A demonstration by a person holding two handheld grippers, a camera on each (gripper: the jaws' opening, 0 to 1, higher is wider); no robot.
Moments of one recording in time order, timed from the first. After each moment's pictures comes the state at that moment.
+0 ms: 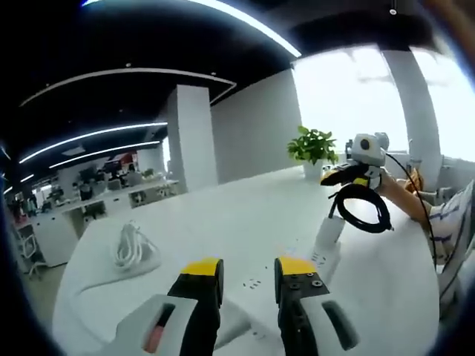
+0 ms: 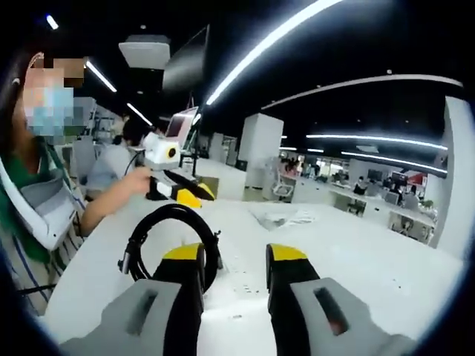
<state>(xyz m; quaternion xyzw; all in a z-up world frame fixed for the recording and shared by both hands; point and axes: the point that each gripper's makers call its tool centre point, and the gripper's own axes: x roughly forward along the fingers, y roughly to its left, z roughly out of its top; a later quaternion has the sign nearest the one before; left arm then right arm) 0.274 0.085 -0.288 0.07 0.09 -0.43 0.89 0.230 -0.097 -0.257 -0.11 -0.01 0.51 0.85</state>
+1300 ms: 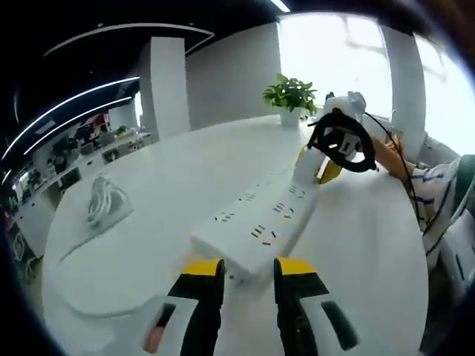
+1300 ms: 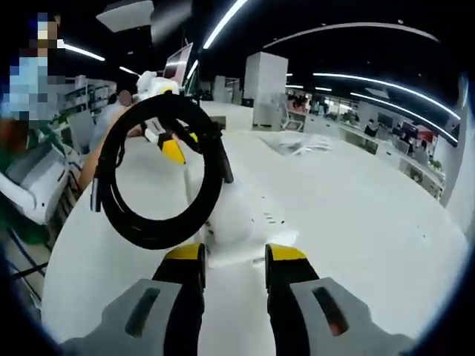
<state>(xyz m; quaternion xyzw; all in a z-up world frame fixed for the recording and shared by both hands) 0.246 0.096 -0.359 0.14 0.24 -0.48 0.83 0.235 -0.087 -0.359 -0.18 0.18 0.50 0.83</state>
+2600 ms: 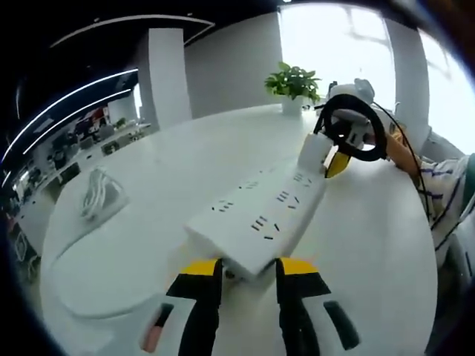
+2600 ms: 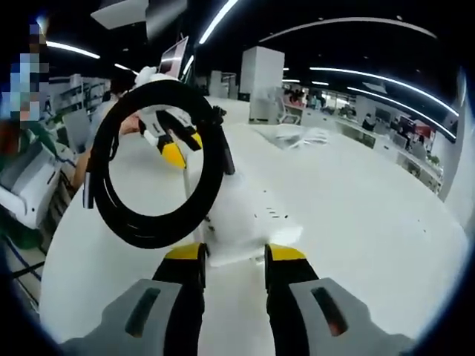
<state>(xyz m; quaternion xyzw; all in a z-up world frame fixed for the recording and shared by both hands) 0.257 0.091 -0.374 0.15 0.26 -0.46 0.83 0.242 -0.086 -0.364 -0.18 0.19 0.49 0.83</state>
